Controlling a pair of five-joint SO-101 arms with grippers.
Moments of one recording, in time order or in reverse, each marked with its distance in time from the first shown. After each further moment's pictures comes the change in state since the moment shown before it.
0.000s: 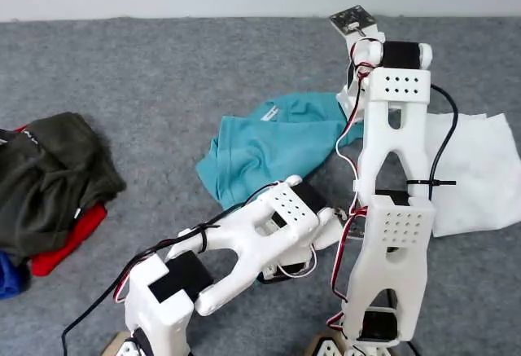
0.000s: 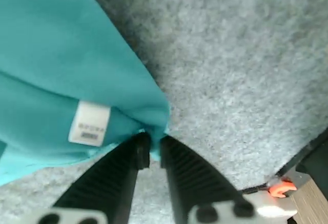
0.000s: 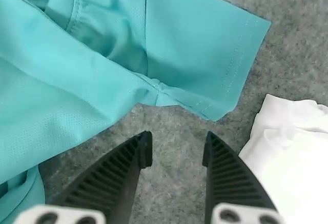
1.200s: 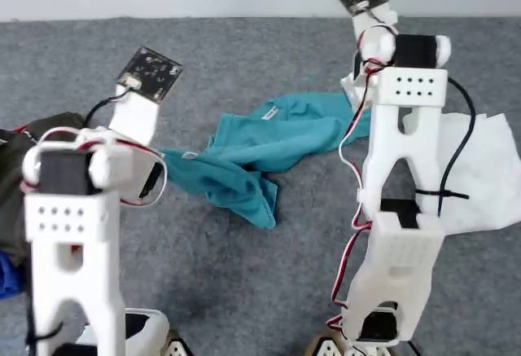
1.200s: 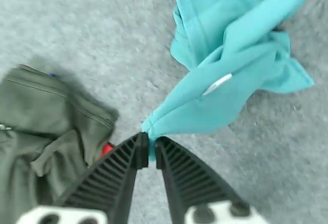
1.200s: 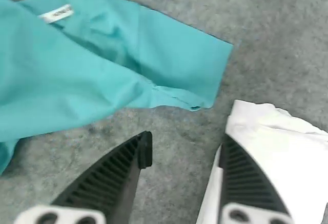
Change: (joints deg) left arm -47.4 -49.6 -6.3 7.0 -0.1; right arm -1.6 -14.9 6.4 0.0 0.0
